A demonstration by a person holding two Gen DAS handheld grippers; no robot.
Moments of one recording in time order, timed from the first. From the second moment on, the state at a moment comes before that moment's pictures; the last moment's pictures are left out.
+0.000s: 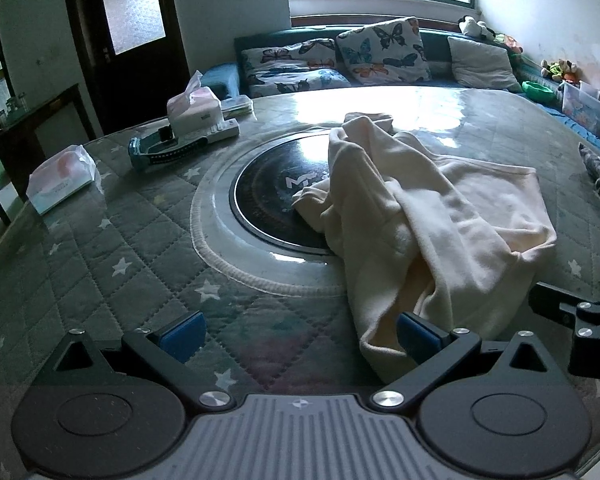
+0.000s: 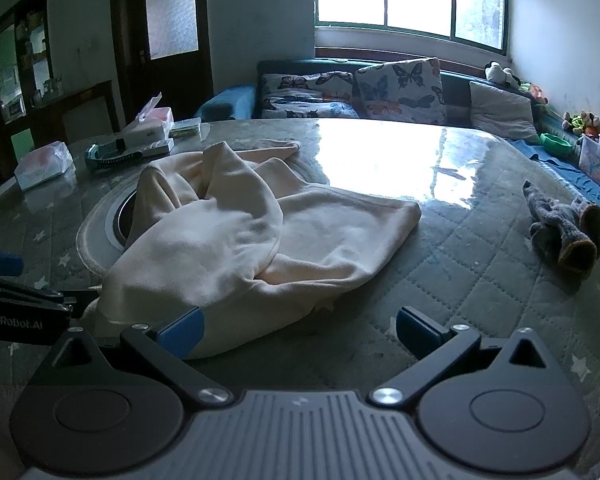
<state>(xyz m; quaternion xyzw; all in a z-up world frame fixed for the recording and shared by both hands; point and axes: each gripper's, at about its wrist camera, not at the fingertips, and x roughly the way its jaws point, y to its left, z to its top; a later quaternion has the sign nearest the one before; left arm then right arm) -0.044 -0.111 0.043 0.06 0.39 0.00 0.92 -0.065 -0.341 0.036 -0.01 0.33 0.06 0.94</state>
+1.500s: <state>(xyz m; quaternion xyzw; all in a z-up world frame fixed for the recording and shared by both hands) 0.060 -0.095 0.076 0.03 0.35 -0.04 0.93 0.076 -0.316 0.051 -0.01 0.35 0.14 0.93</state>
